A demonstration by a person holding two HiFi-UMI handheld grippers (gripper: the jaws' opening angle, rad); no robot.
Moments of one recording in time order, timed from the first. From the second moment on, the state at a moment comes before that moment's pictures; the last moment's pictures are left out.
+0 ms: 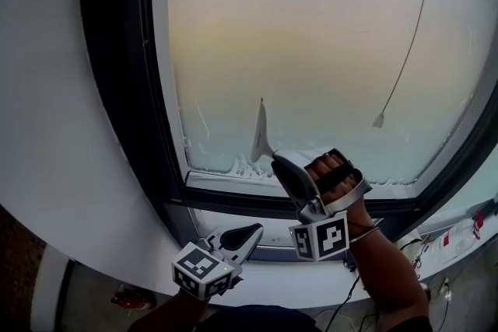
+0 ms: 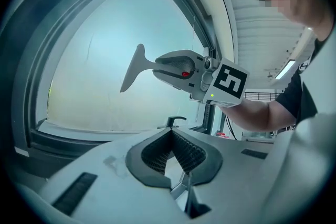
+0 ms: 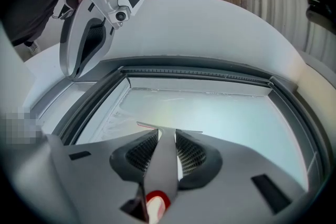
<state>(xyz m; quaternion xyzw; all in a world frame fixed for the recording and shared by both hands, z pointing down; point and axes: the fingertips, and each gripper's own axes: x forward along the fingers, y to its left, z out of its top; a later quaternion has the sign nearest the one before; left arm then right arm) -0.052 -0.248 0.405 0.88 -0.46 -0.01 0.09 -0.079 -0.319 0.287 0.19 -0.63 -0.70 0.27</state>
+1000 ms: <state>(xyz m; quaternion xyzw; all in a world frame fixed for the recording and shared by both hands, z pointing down) 0.017 -0.262 0.396 0.91 -0.41 -0.02 0.09 0.054 -0.357 0.283 0.27 -0.59 -0.68 0.33</state>
